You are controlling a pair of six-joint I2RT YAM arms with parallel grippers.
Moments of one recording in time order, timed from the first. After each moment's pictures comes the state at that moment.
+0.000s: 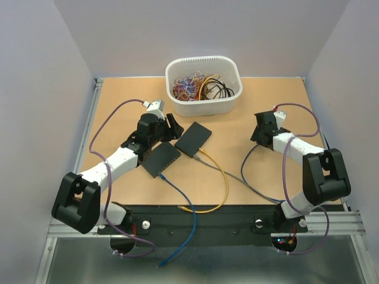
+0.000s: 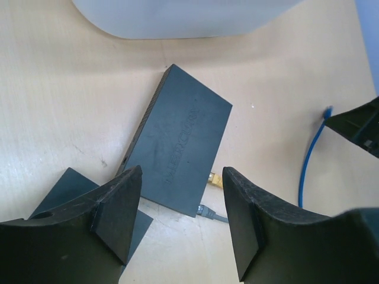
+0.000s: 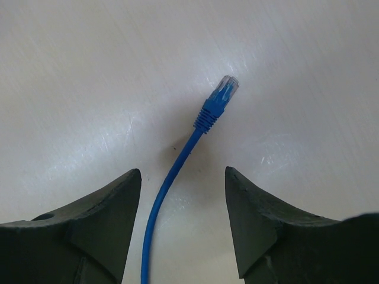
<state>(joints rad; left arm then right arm) -0.47 1.32 0.74 0.14 0.06 -0.55 0.22 1.52 0.84 -0.24 0.46 0.58</state>
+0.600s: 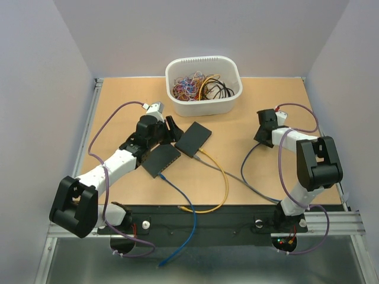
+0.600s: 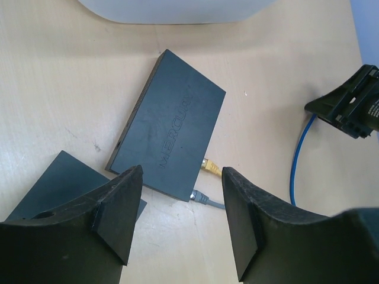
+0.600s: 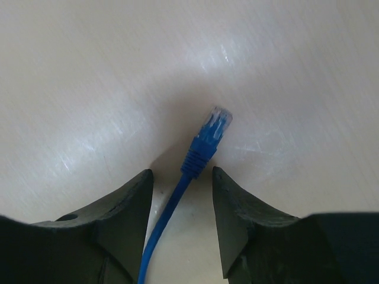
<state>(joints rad) -0.47 1.26 0.73 0.09 0.09 -0.58 0.15 1.68 0.91 -0.21 0.44 0.59</state>
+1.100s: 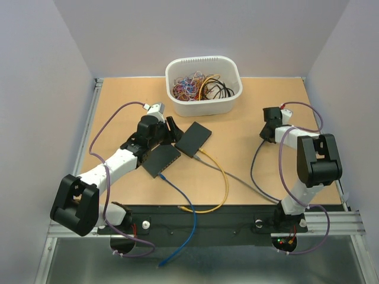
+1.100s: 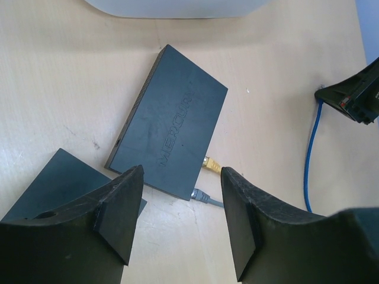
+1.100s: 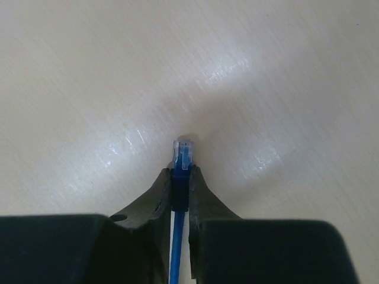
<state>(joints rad) -0.48 1.28 0.73 0.09 0.09 -0.58 0.08 1.73 0.93 -0.12 0.39 0.58</state>
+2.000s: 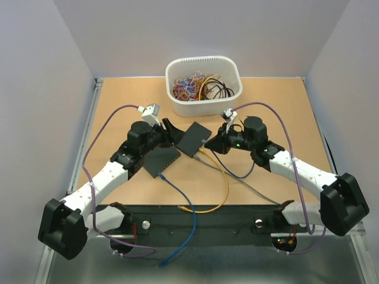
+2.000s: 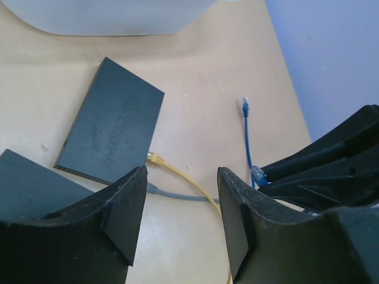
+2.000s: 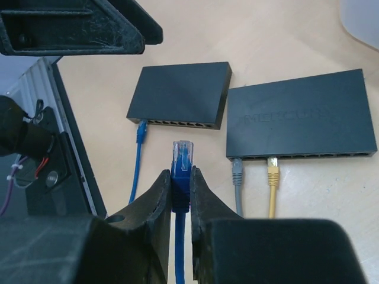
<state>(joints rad) -0.50 1.07 0.67 0.11 0.17 -0.66 0.56 1.27 0.75 0.22 -0.55 0.23</state>
